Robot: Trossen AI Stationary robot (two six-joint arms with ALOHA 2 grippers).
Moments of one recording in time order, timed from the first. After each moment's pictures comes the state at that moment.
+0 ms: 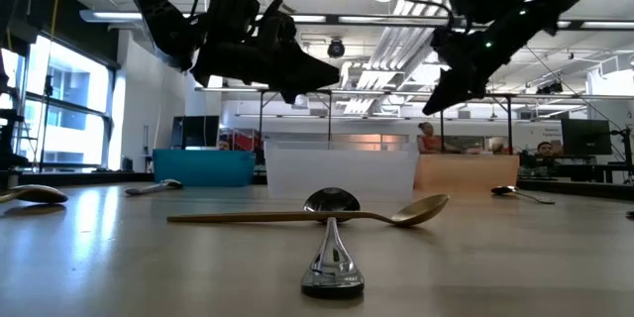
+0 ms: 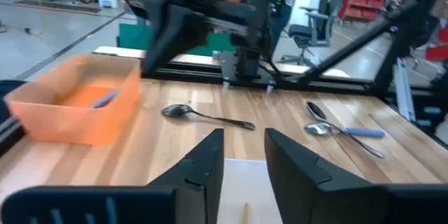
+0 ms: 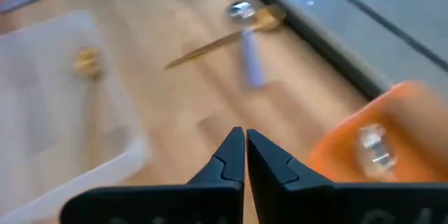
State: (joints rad) left arm 0.39 1.73 0.77 0.81 0.49 -0.04; right arm -0.50 1.10 0.63 -0.20 0.04 0.05
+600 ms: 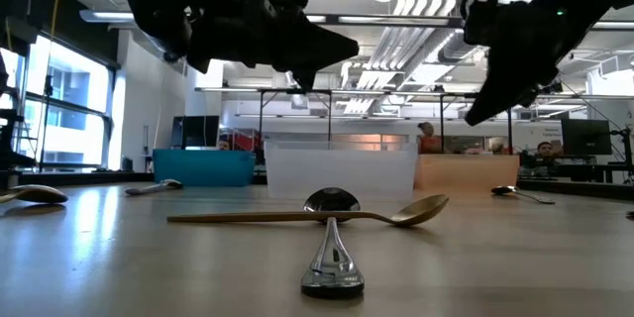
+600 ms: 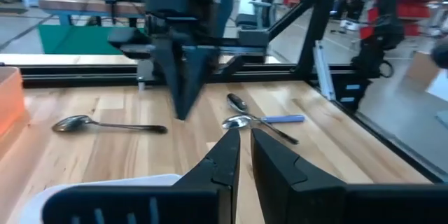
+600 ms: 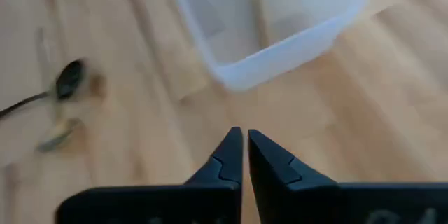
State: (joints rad) left arm 0.14 1.73 0.77 0.81 0.42 -0.03; right arm 0.20 1.10 0.56 -0.32 0.29 0.58
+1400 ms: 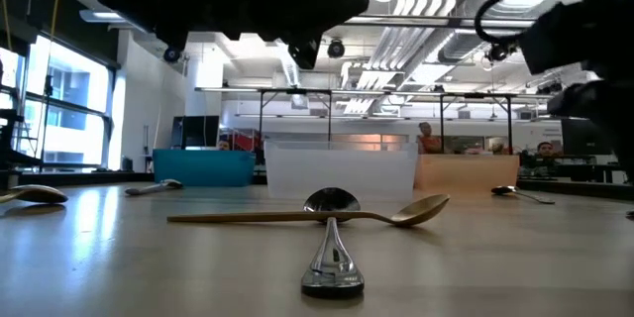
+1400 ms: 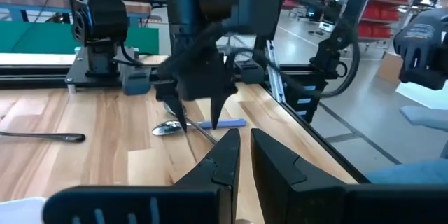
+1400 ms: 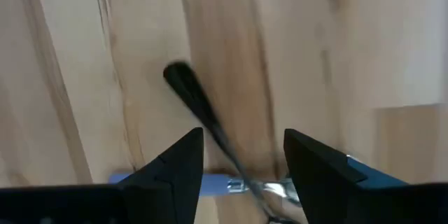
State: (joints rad) left arm -0.14 1.73 0.77 0.84 0.23 -0.10; right arm 0.54 1.53 0.84 -0.67 -0.06 0.67
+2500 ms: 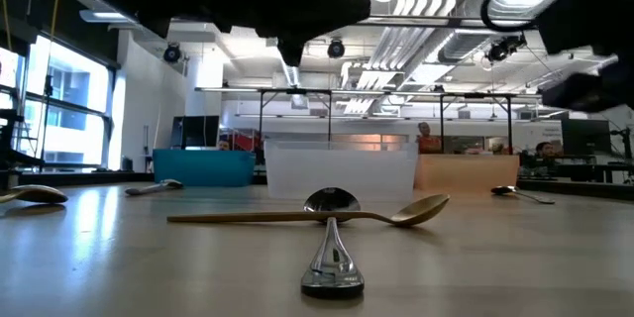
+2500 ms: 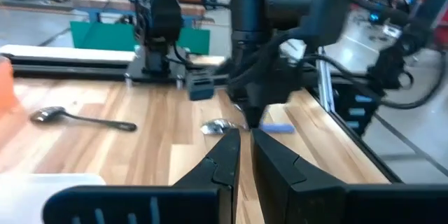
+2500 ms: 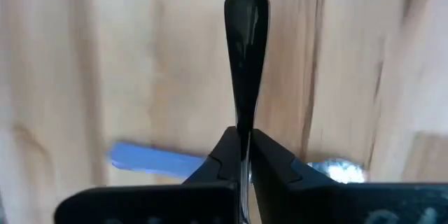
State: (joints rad) left arm -0.20 1.71 0.77 0.82 -0.05 -0.12; right arm 0.57 1.57 0.89 -0.69 -0.08 0.51
